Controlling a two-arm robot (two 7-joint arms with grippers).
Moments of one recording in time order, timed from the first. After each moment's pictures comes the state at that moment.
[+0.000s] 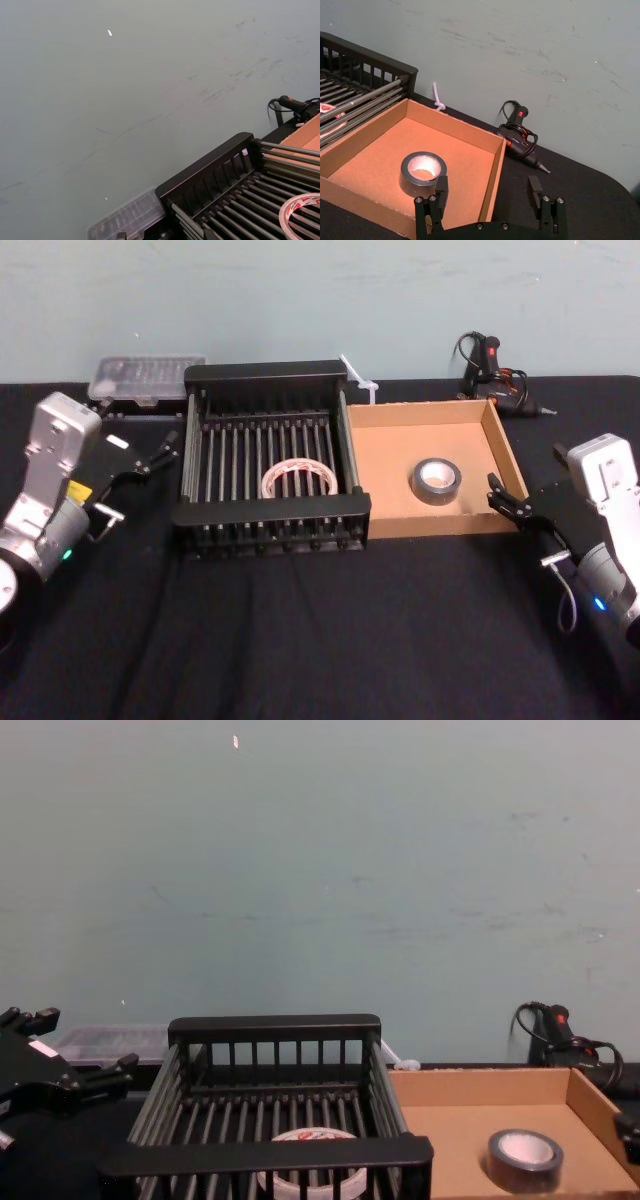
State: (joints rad) left arm -0.20 0.60 0.45 -1.41 -0.25 -0.12 0.03; right arm -0.03 0.41 -0.23 -1.59 0.04 0.02 0.01
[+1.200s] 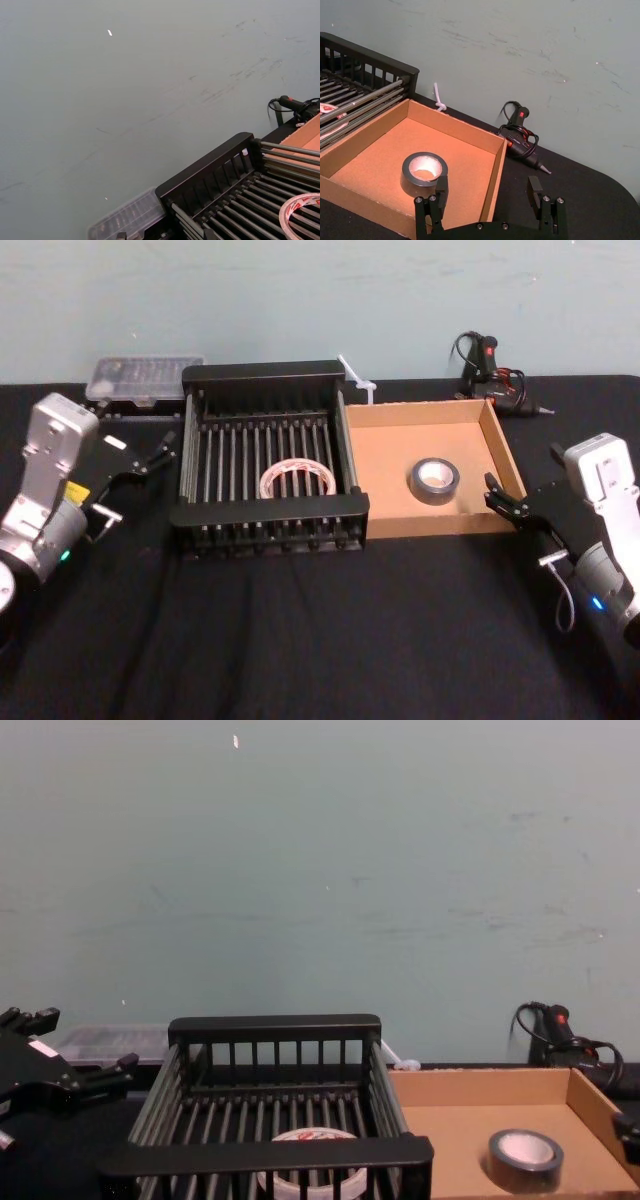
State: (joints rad) left arm -0.20 0.60 0.45 -1.41 -0.25 -0.12 0.03; right arm -0.03 0.41 -0.23 -1.59 0.04 0.02 0.02
